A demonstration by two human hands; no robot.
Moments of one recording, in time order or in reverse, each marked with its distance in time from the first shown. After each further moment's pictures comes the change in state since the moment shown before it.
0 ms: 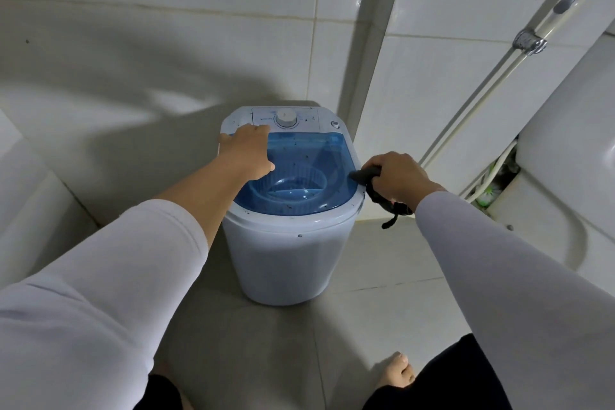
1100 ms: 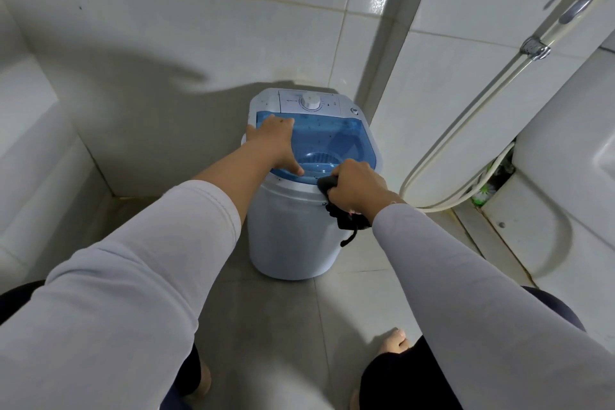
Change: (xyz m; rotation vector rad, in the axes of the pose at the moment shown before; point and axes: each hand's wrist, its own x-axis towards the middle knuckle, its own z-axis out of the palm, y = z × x) left_hand -0.049 -0.014 0.003 -0.038 -0.024 0.074; right_hand -0.074 -0.085 0.056 -0.151 -0.059 -0.101
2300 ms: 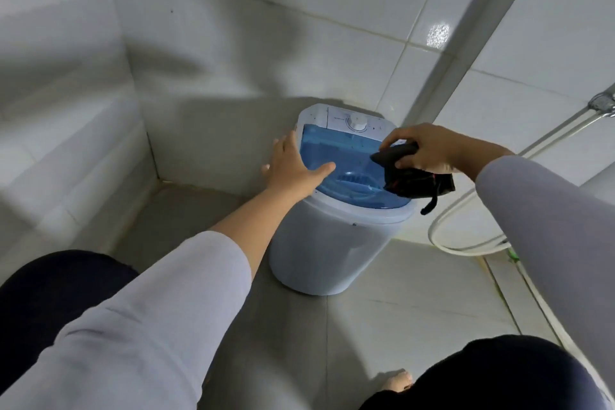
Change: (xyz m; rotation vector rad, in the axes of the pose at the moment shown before) left_hand -0.043 -0.017 0.030 -0.704 0.330 -0.320; right_hand 0.044 0.011 -0.102 -0.145 -0.148 -0.321
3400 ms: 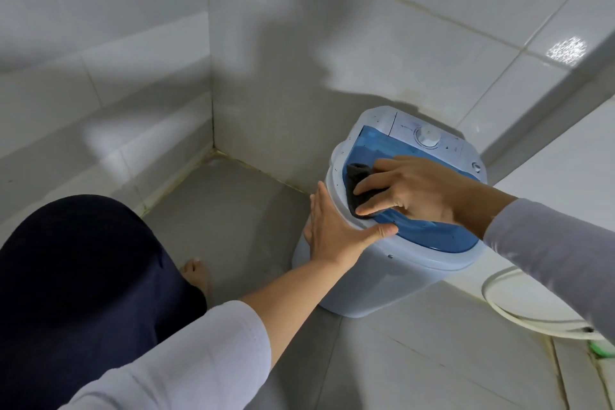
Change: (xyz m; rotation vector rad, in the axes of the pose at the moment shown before) left_hand -0.041 -0.018 0.082 -0.396 0.193 -0.320; right_hand 0.088 -0.019 0.062 -0.557 0.124 -1.264
